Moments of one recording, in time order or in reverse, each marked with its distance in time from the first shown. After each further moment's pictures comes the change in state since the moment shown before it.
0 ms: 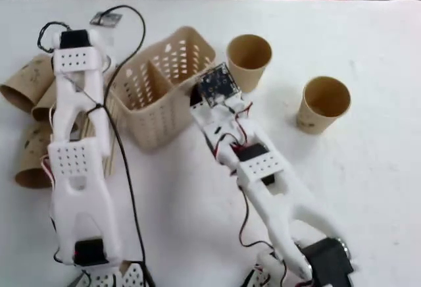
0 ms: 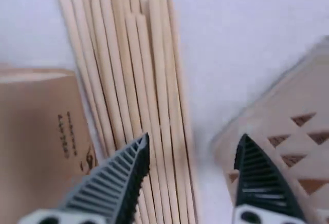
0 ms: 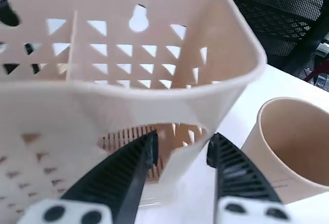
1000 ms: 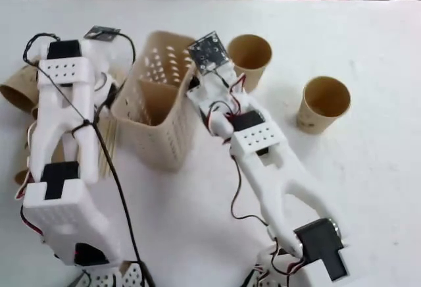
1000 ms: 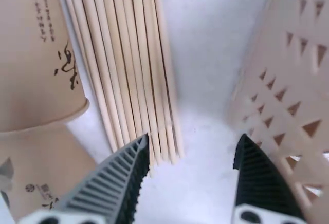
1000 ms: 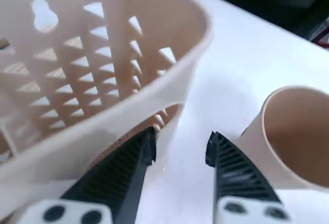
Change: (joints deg) left arm 1.3 -33.7 41.7 -4.8 1.6; right arm 0.2 8.4 -20.2 27.2 0.2
